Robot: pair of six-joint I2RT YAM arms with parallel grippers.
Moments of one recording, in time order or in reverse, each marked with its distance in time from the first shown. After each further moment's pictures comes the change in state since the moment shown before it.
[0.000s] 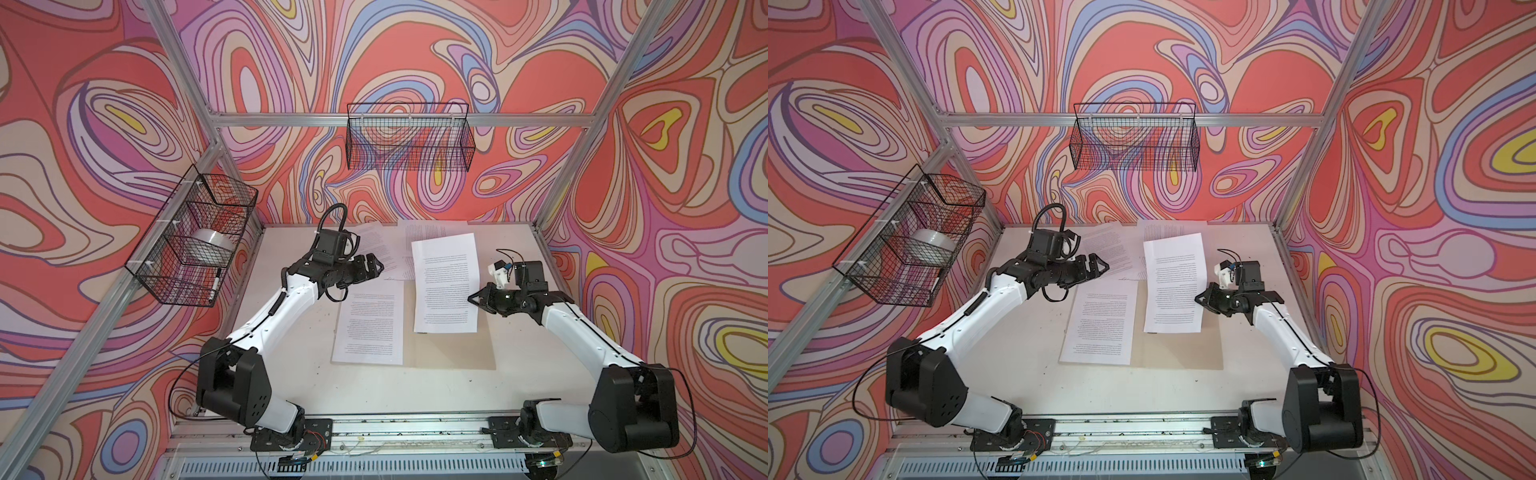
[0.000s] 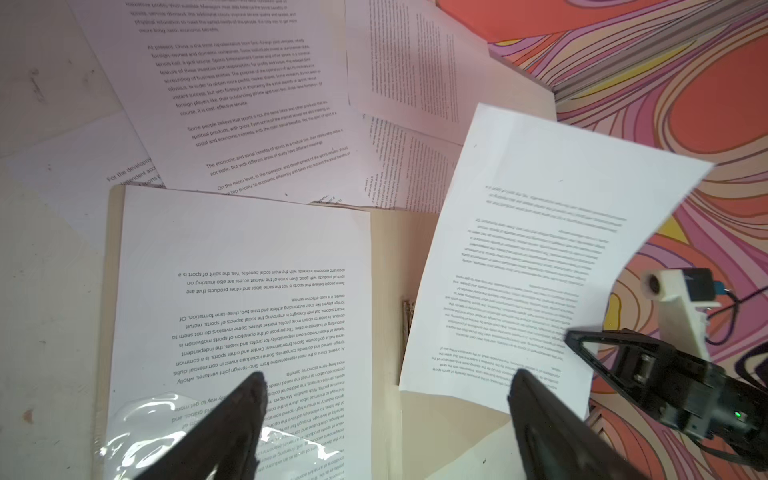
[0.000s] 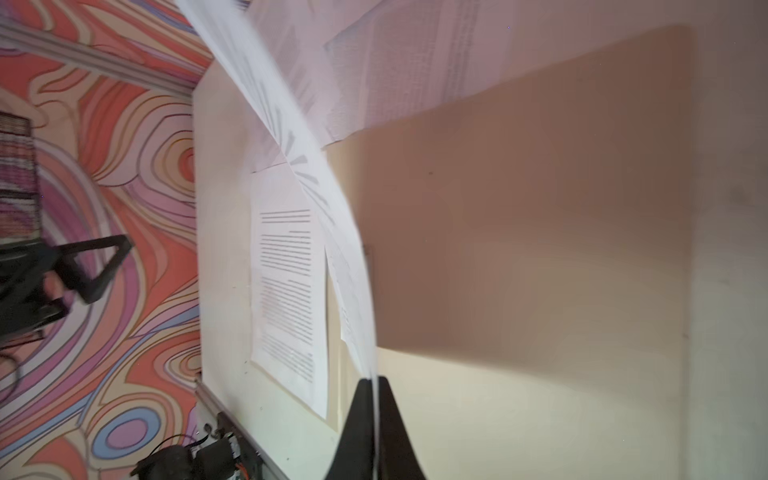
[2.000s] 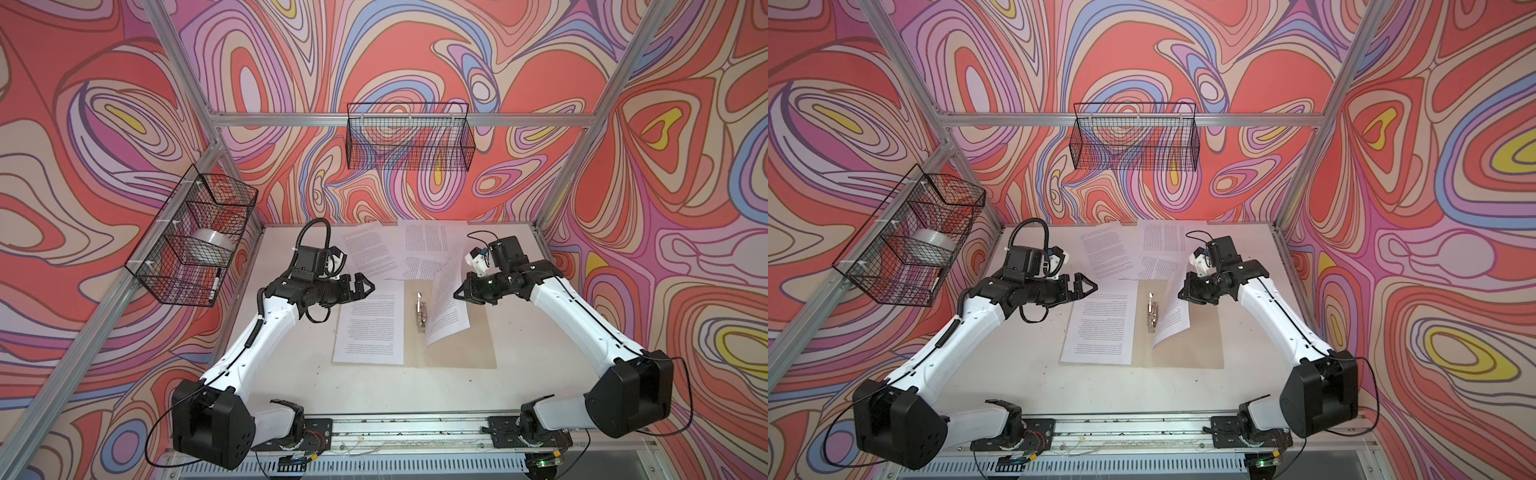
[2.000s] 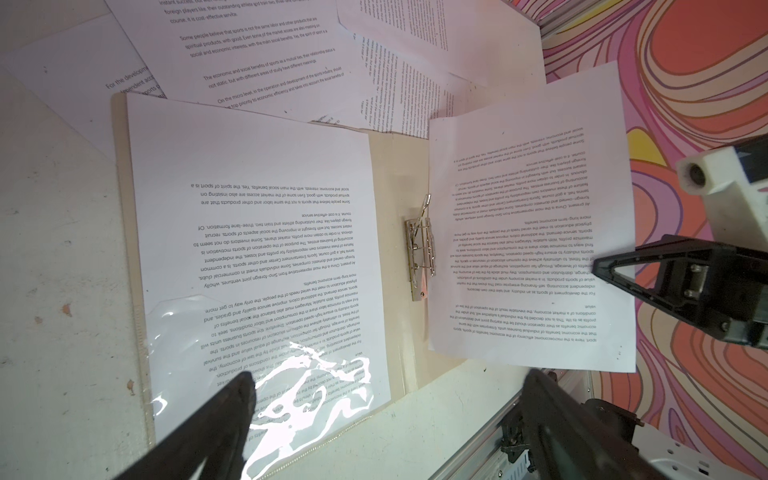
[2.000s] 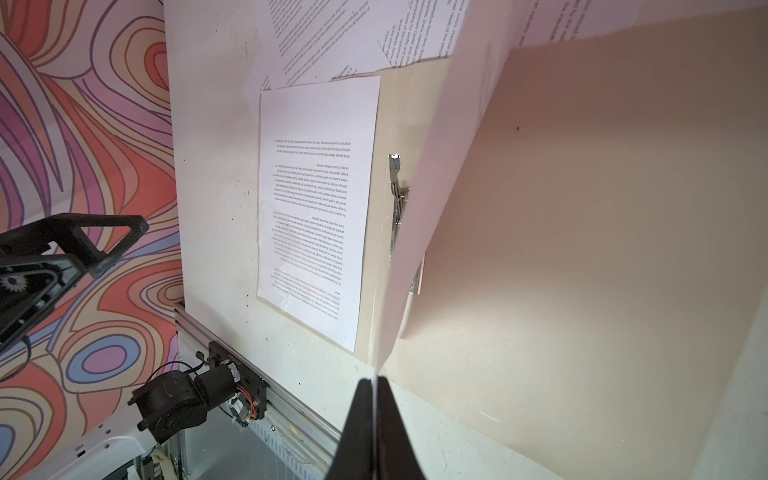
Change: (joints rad) left arm 0.080 -0.177 -0.170 -0.104 0.156 0.122; right arm 0.217 0.094 0.358 -0.352 0.051 -0.018
